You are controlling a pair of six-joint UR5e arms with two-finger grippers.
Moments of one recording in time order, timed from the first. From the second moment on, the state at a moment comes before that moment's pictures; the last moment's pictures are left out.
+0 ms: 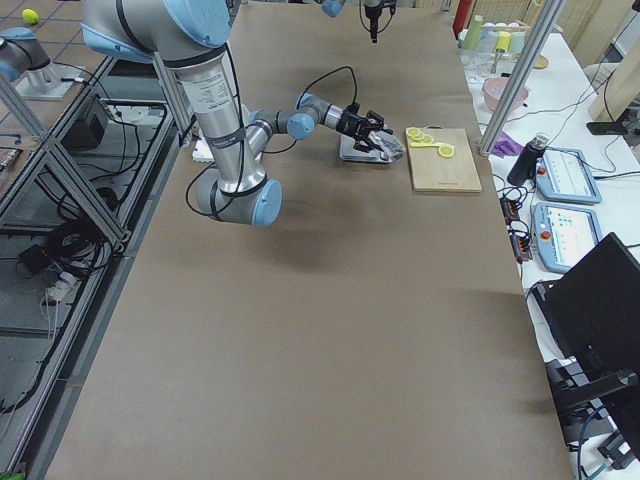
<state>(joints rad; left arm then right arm) -1.07 -1.69 -1.70 -1.78 -1.93 -0.59 0.33 -0.96 1.58 -1.63 0.43 -0.13</state>
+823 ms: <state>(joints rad) -1.07 -1.69 -1.70 -1.78 -1.93 -0.59 0.34 -0.96 1.58 -1.62 0.41 -0.23</state>
